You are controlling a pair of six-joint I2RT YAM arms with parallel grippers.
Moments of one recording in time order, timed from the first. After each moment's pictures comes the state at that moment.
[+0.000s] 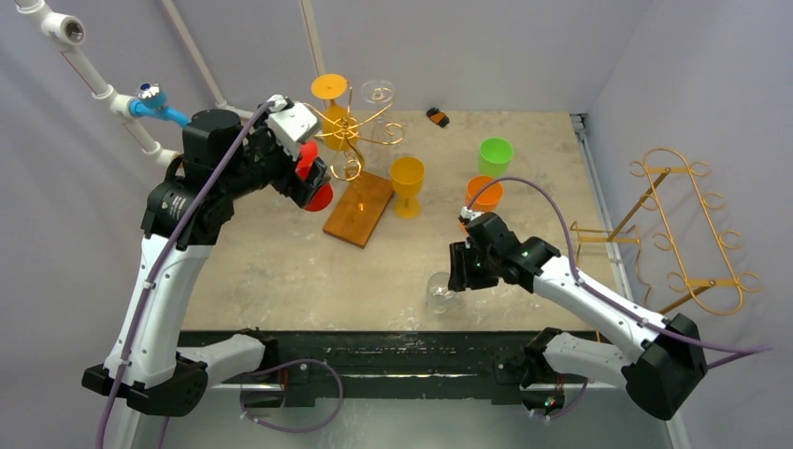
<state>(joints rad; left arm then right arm) -0.33 1.14 1.66 -0.89 0.30 0.37 0.68 1.06 0.79 -0.74 -0.04 0.52</state>
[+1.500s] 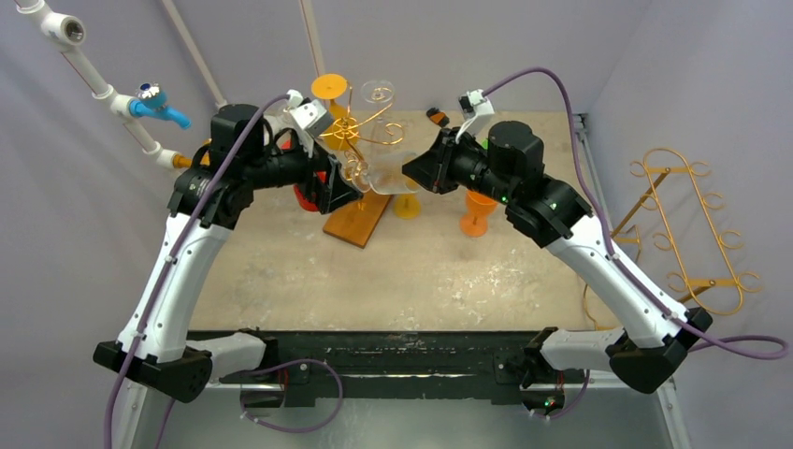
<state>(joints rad) -0.33 1.20 1.59 -0.82 0.68 0.09 0.71 1.24 1.49 -0.45 -0.13 0.53</state>
